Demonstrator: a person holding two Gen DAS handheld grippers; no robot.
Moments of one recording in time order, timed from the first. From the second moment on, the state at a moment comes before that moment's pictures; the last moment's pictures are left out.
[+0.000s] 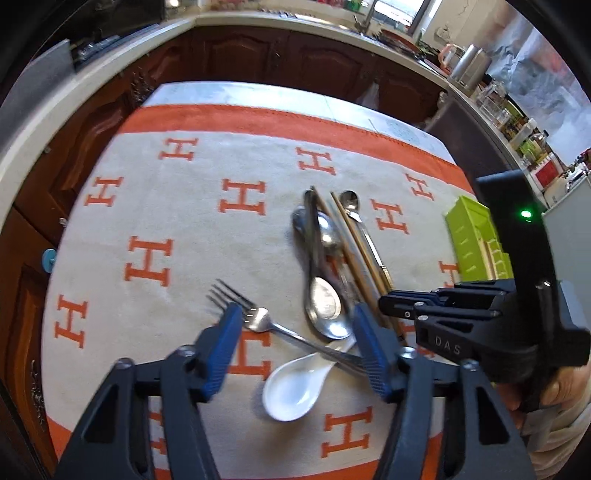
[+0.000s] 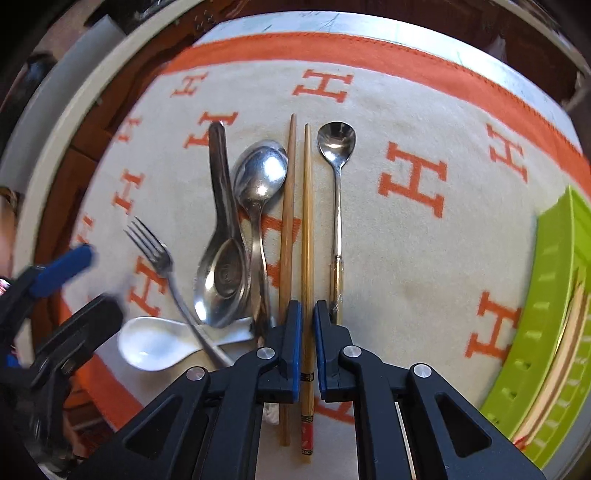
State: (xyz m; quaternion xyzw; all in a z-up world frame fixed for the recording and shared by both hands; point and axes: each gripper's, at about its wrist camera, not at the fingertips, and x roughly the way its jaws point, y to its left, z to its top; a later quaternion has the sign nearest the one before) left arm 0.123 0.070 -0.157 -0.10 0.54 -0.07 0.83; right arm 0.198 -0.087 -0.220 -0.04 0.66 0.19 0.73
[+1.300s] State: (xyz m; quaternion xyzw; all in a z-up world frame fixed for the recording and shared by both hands) left arm 0.204 -0.056 -0.220 -0.06 0.65 -0.04 0.75; right arm 0.132 -0.321 -0.151 0.20 0.56 0.10 0.80
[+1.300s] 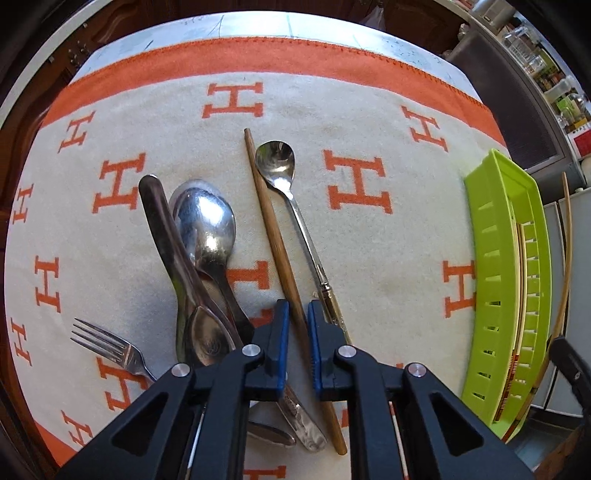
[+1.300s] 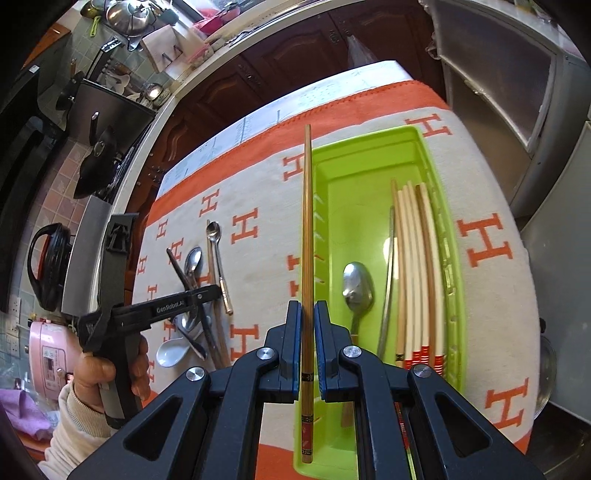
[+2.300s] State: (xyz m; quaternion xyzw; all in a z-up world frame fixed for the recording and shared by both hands) left arm 0.147 -0.109 -0.149 -0.13 0.62 -0.19 0.75; right arm 0.111 -0.360 -0.160 0.18 0.57 0.00 0.80
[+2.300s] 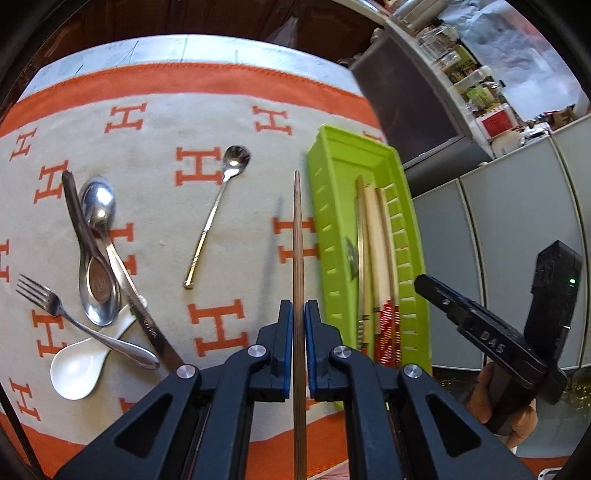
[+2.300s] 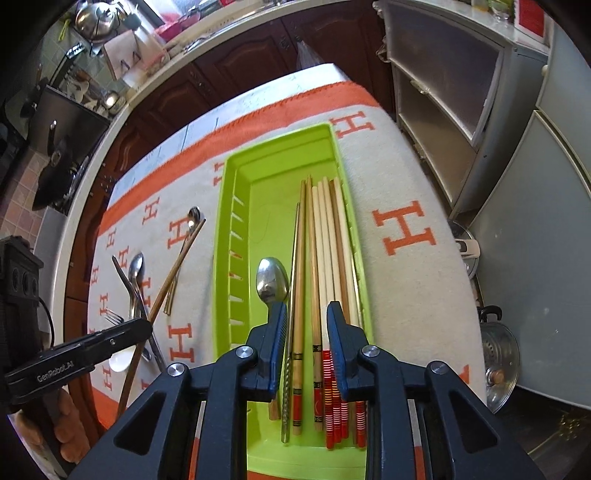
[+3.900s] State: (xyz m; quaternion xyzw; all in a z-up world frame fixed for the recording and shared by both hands) left arm 0.059 0.013 -0.147 -0.09 0.57 -0.08 0.81; right arm 0.073 -0.306 -0.136 0.14 0.57 0.02 0.81
